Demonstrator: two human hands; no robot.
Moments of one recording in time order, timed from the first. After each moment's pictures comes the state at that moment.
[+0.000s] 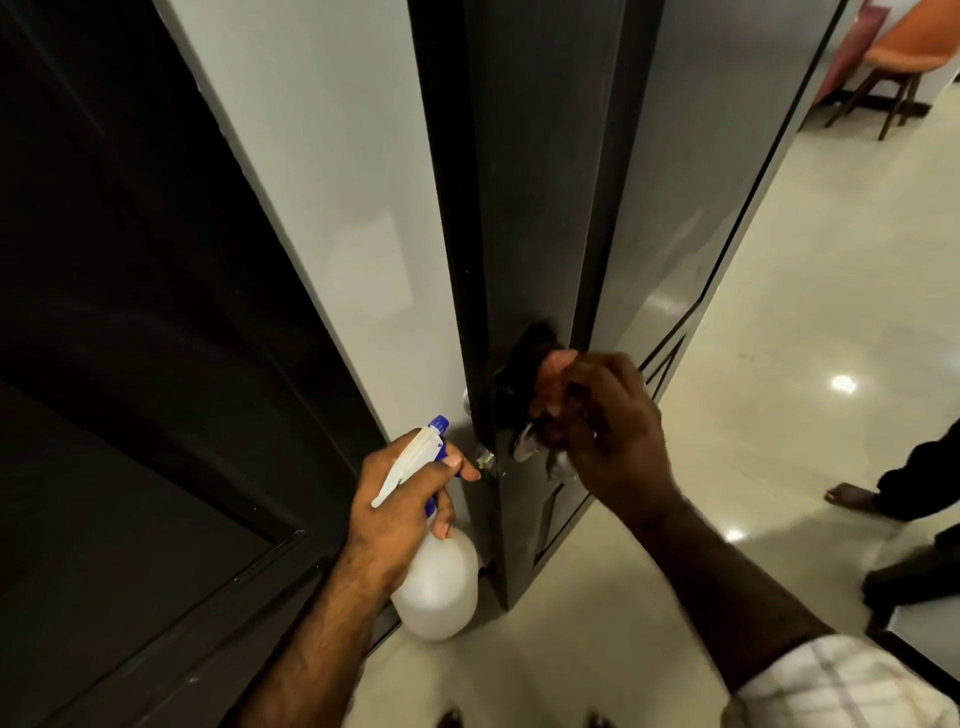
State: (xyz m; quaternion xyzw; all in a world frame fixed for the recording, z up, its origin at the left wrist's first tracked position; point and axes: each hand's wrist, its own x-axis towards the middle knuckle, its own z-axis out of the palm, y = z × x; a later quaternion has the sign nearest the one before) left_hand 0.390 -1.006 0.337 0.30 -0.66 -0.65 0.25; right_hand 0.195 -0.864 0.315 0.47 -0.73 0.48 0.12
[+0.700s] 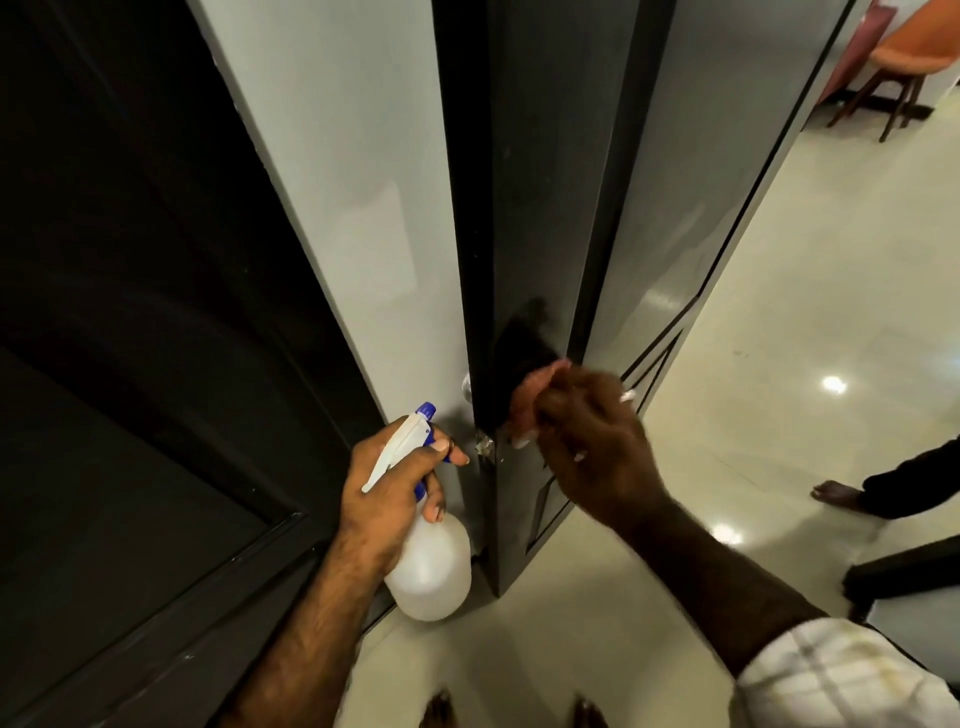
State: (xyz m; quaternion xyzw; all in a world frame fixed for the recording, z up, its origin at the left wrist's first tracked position) left_hand 0.397 -1.009 0.335 0.32 -0.65 -0.64 0.26; right_hand 0.200 -0.857 0.290 0.53 -0.73 0.40 0.15
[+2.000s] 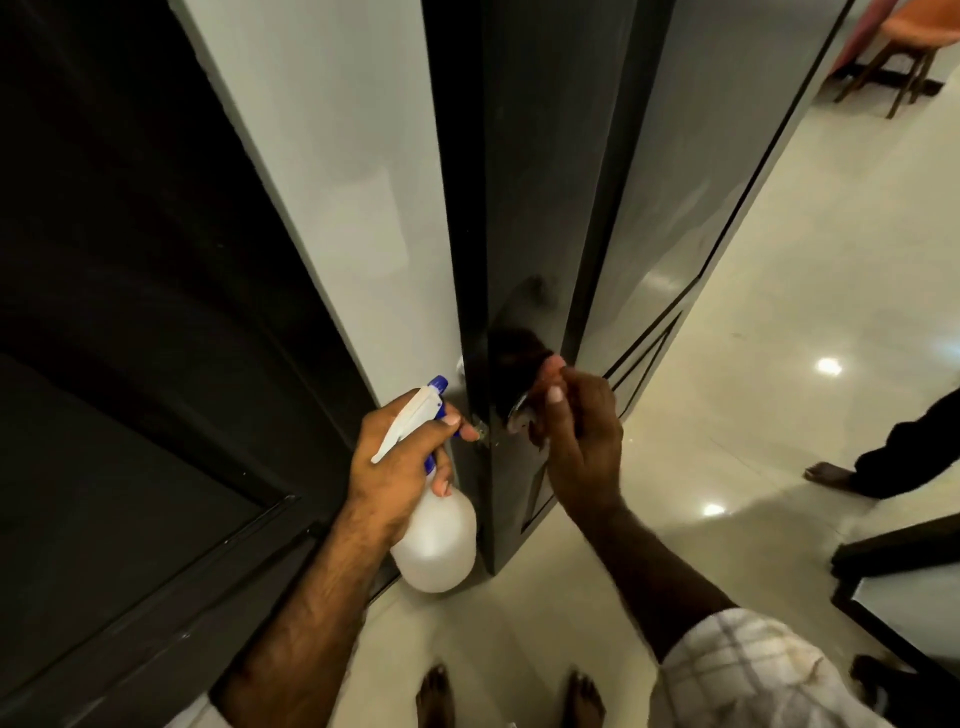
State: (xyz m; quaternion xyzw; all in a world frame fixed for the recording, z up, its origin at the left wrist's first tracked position) left_hand 0.379 -1.010 0.336 0.31 -0.65 -0.65 0.26; right_hand 0.229 -0.883 0.265 0.28 -0.73 0.62 -0.03
